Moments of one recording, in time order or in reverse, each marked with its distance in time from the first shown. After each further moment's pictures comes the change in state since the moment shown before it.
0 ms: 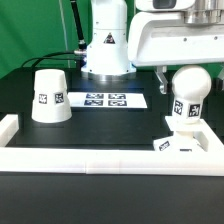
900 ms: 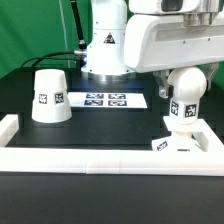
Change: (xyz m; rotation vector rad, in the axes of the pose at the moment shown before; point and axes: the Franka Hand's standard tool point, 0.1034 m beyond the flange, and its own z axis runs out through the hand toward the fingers) arm -0.002 0.011 0.004 0.000 -0.009 -0.235
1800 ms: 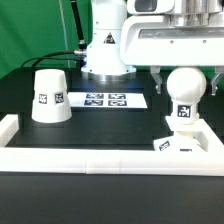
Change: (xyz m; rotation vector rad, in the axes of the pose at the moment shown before) arm 0.000 -0.001 0.000 0.027 0.000 0.743
